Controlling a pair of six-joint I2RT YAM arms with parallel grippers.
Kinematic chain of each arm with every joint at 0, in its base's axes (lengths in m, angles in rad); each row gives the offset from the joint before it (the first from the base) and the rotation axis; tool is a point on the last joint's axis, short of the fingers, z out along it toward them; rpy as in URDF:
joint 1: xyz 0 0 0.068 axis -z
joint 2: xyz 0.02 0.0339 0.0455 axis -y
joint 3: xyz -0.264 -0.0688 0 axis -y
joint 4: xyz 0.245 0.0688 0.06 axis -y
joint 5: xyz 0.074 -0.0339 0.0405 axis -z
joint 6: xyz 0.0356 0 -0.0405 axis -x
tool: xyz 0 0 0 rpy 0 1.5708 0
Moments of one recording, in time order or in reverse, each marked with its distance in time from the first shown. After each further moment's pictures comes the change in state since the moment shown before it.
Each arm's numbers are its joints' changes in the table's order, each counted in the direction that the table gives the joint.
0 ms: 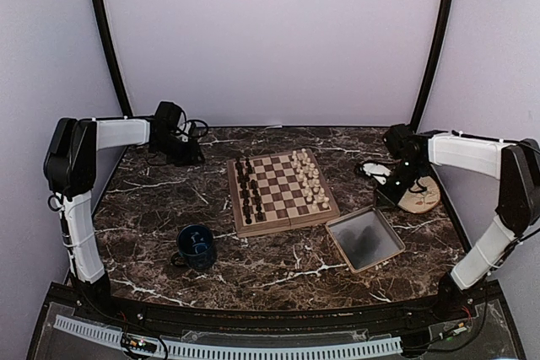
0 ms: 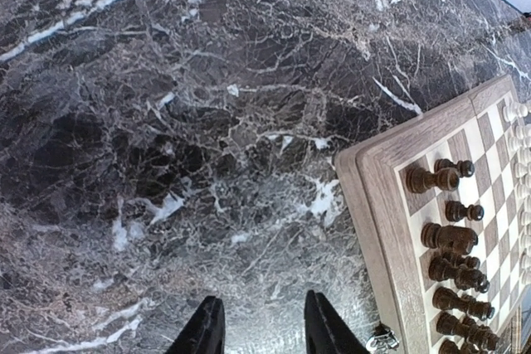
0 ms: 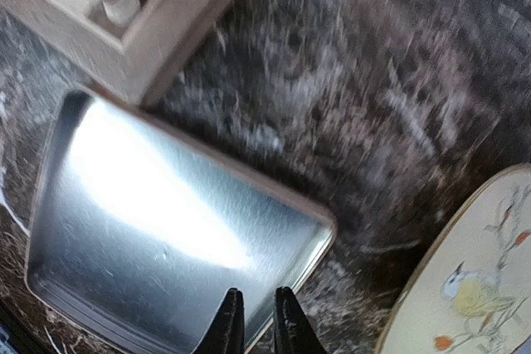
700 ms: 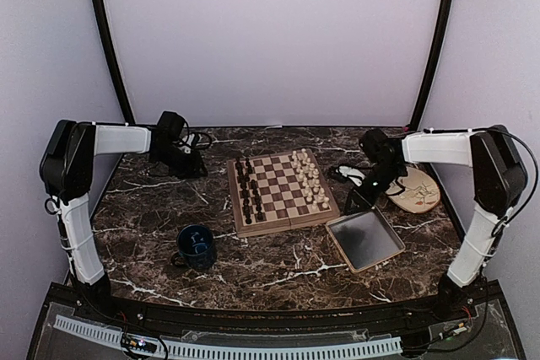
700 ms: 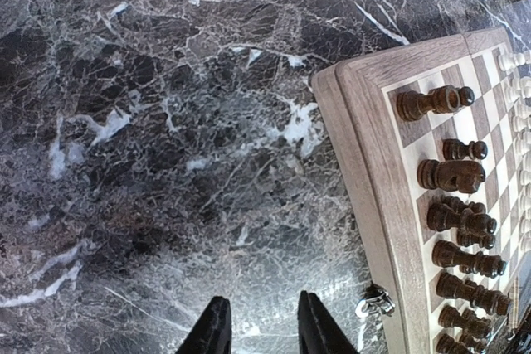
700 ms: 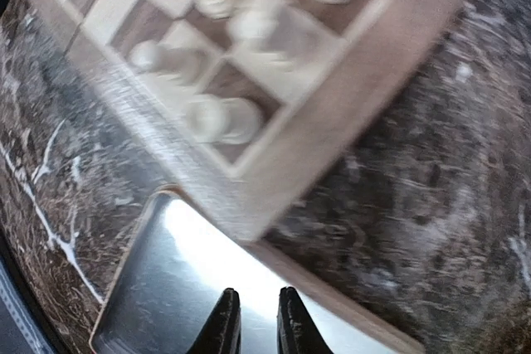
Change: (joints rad) left arm 0.035 0.045 -0.129 0.010 0.048 0.026; right arm -0.058 -0.227 0.153 0.057 -0.279 -0.058
